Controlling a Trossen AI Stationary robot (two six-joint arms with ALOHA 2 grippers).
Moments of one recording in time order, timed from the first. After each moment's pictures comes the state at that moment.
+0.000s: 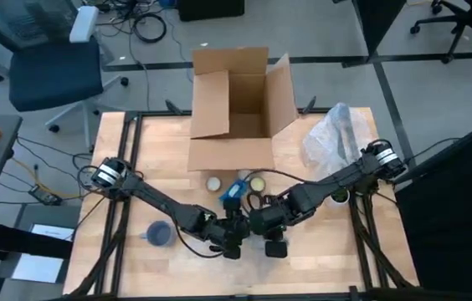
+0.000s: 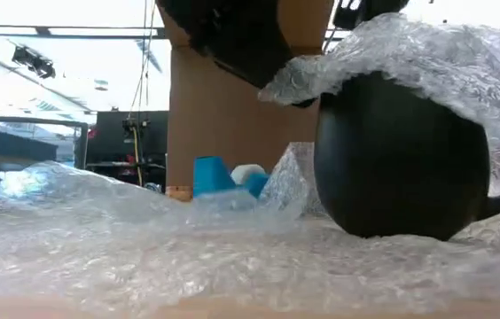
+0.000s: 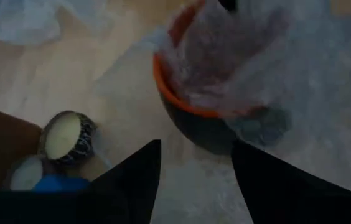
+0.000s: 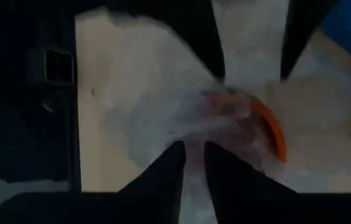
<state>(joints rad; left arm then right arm) -0.45 1.91 1.39 -0.32 -0.50 -0.14 0.43 1.80 1.57 -0.96 -0.04 0.48</state>
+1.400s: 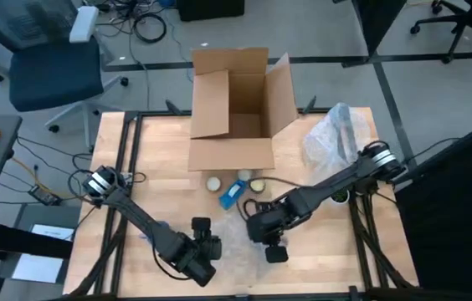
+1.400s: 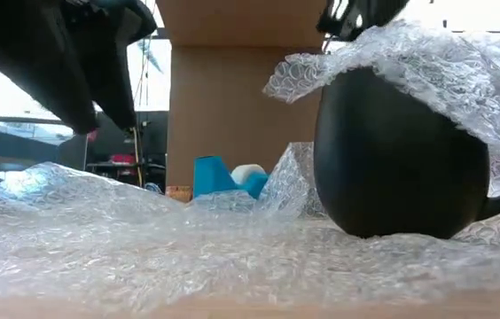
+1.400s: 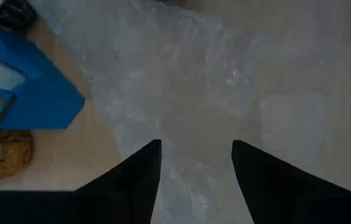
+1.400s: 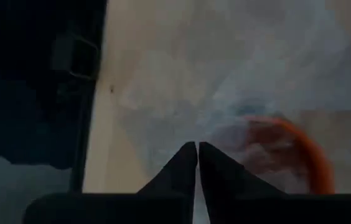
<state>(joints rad) -0.68 1.91 1.44 -0.82 -0.47 -0.55 0.43 1.86 1.53 -0.82 -0.11 0.33</state>
